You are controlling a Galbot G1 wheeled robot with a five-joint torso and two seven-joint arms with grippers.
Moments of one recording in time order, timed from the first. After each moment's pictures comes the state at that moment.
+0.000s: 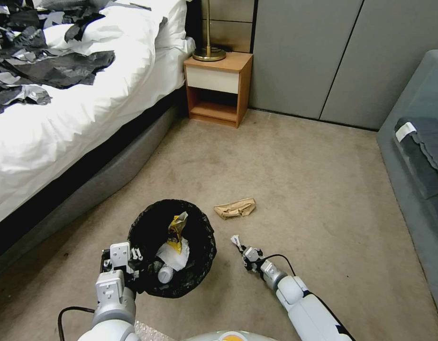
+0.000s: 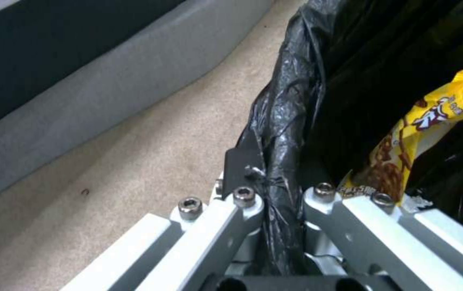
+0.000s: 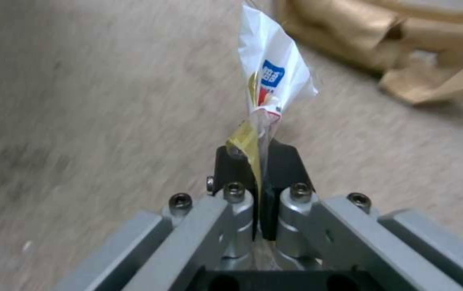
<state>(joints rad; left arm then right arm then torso) 1.81 -1.49 -0.50 -2.34 -0.06 0.45 -0.34 -0.99 1.44 0.23 0.84 -0.28 0.38 -0.26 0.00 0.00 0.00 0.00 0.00</state>
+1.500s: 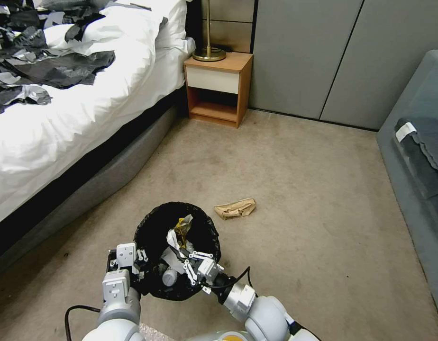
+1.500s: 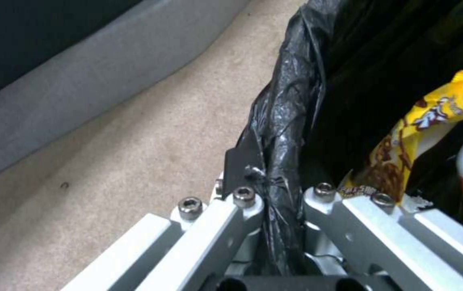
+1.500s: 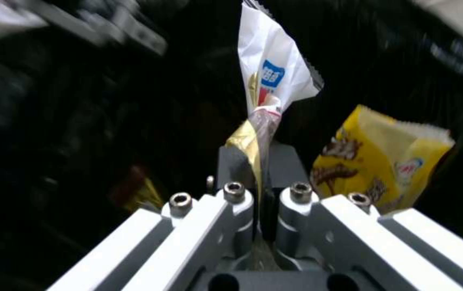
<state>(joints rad) 1.81 -1.48 -0.46 -2.32 -0.06 0.47 -0.34 -1.23 1.31 -0.15 1.55 0.07 0.40 -0.30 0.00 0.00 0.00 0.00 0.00</state>
